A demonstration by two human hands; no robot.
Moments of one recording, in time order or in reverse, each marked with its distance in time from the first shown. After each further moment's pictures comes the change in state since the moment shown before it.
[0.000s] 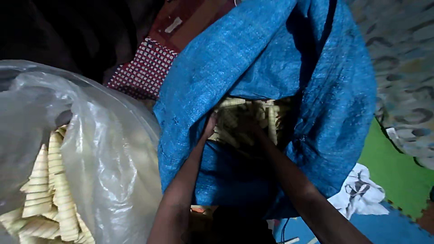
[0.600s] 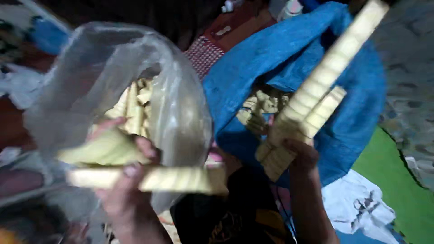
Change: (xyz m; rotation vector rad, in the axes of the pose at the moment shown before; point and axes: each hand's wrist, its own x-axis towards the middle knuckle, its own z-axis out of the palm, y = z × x) left_hand -0.429 0.053 -0.077 -0.987 1.121 0.385; right_hand -0.265 -0.087 0.057 1.258 0.097 -0.953
